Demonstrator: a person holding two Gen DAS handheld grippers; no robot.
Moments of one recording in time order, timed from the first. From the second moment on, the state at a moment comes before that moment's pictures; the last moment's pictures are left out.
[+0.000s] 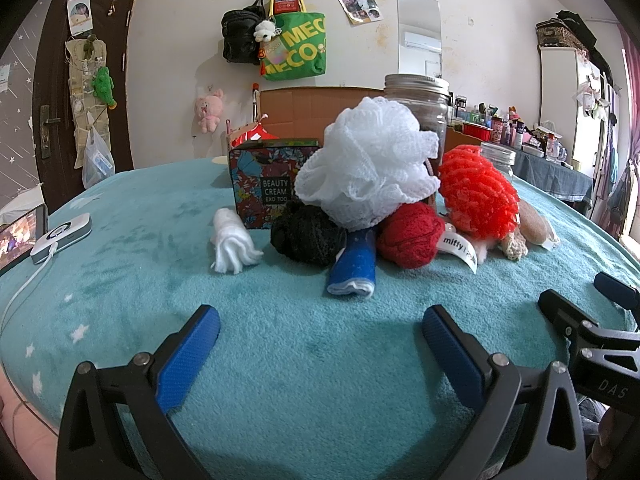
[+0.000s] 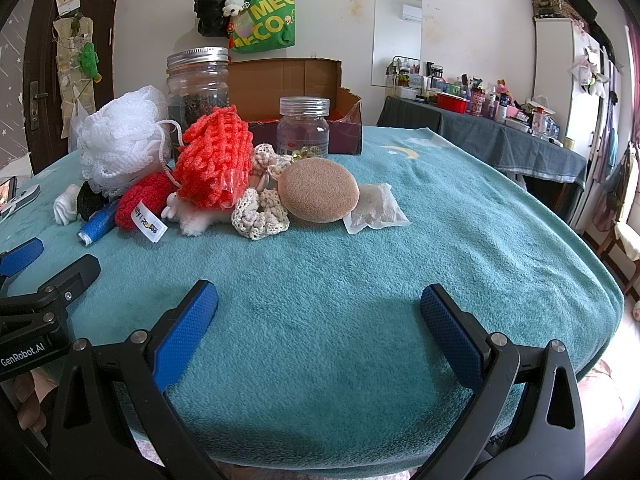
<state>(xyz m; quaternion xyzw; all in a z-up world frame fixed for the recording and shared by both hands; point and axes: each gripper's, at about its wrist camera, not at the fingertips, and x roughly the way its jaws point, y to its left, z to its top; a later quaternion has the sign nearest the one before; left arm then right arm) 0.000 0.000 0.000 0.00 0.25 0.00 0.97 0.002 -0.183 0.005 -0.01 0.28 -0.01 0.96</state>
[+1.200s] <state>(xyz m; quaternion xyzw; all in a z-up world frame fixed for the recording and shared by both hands) 0.048 0.016 0.080 -0.02 0.25 -0.09 0.96 0.066 -0.188 0.072 0.02 0.28 0.10 0.95</state>
